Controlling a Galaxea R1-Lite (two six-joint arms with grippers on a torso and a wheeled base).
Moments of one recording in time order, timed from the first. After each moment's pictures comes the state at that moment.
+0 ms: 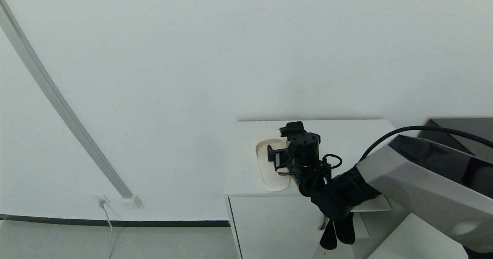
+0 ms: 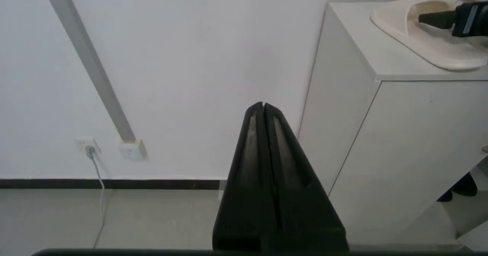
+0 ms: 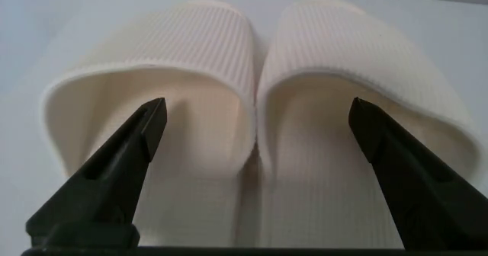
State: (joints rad) left arm 0.00 0.00 0.00 0.01 0.06 0.01; right arm 0.70 2.34 -1.30 -0.92 -0.51 0.08
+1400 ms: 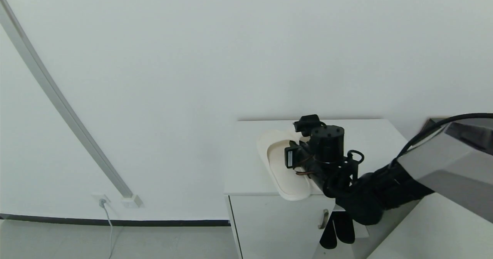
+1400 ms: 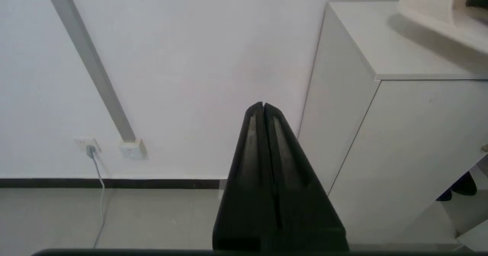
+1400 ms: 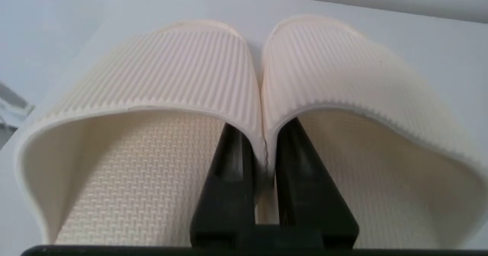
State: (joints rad) left arm 0.00 0.00 0.00 0.01 0.06 0.01; right arm 0.69 2.13 -1.07 -0.92 -0.42 0.08
